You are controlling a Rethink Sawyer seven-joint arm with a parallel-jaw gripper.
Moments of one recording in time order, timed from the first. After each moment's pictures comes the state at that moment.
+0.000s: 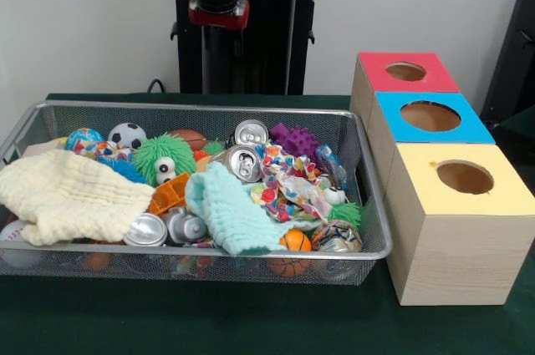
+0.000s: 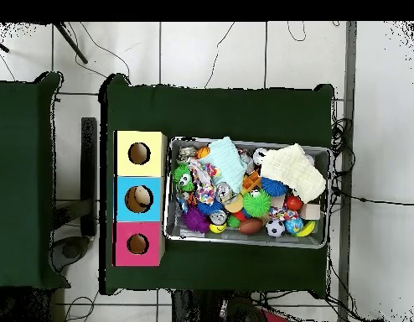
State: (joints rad) arm -0.60 -0.50 -0.17 2.32 -0.32 0.03 1.57
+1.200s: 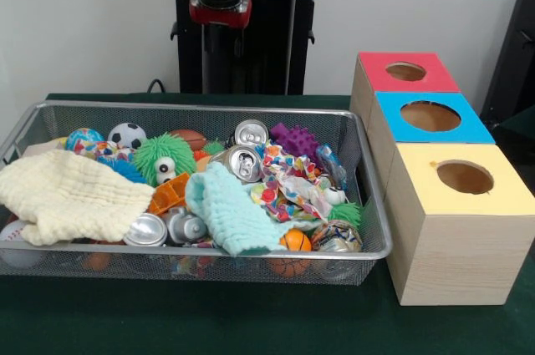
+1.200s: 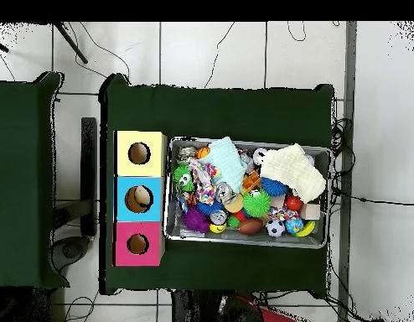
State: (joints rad) arm -0.55 -0.58 -0.17 2.32 -0.32 0.03 1.57
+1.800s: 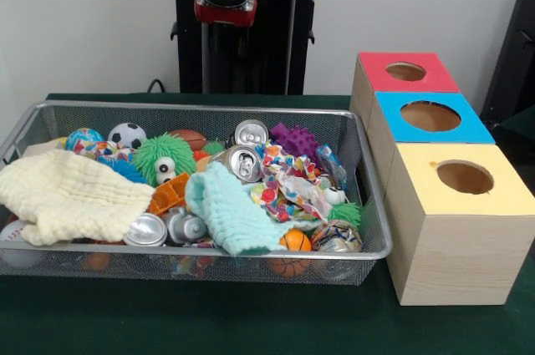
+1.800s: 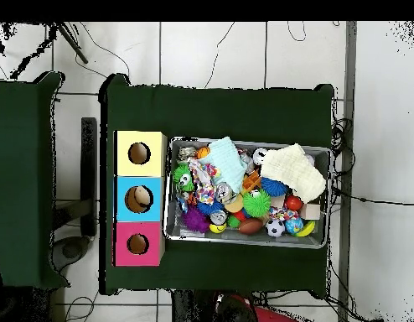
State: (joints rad) arm -0.50 -0.59 -0.17 2.32 -0.32 0.03 1.57
